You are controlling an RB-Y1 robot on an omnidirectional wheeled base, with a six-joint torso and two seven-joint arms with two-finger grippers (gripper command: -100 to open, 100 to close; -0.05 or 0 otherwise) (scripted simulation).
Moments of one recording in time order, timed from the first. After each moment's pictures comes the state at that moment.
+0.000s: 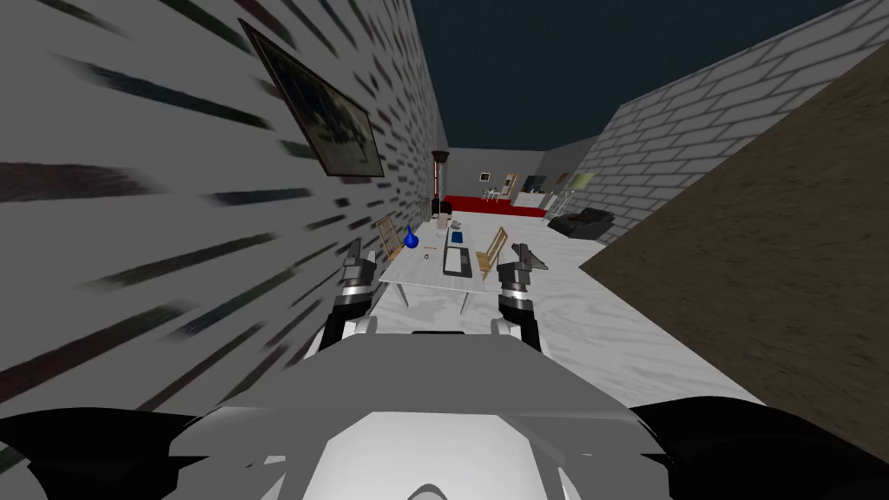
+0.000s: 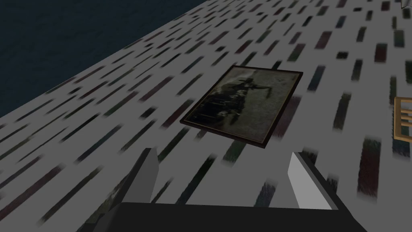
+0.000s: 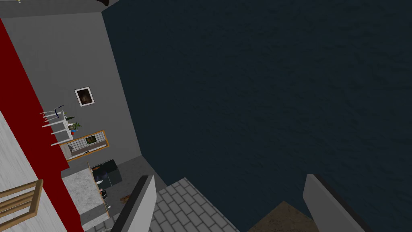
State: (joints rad) left arm 0.51 0.02 0.00 -2.24 0.01 -0.37 -0.02; right arm 0.55 0.05 0.07 -2.30 0.06 -0.40 -0.16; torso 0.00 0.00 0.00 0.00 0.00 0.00
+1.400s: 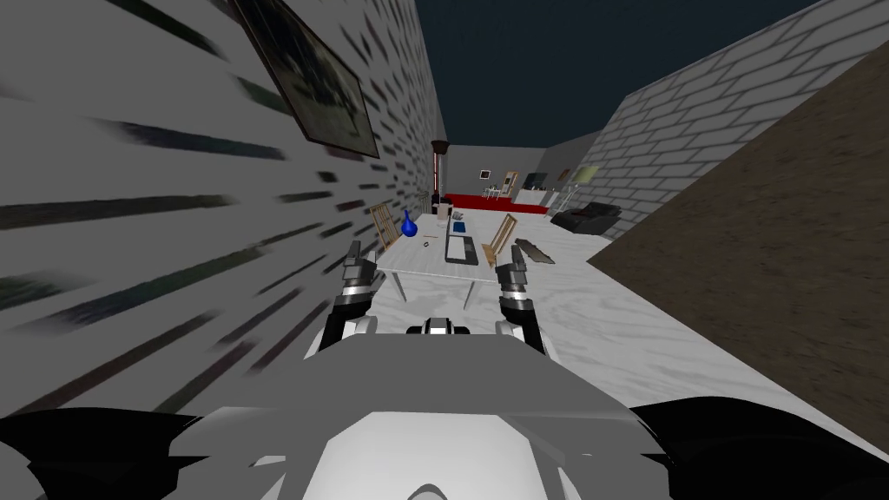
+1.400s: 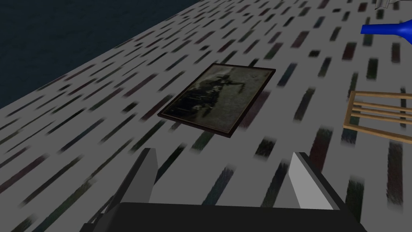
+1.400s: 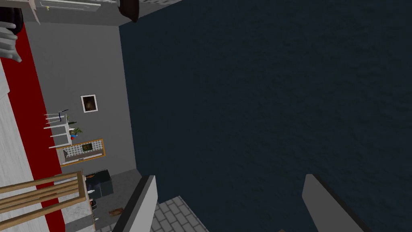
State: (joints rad) left arm 0.51 0.02 0.00 -2.24 0.01 -0.37 -0.02; right arm 0.54 -0.06 0.06 -2.28 0.09 -0.40 -0.13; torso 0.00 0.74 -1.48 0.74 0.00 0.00
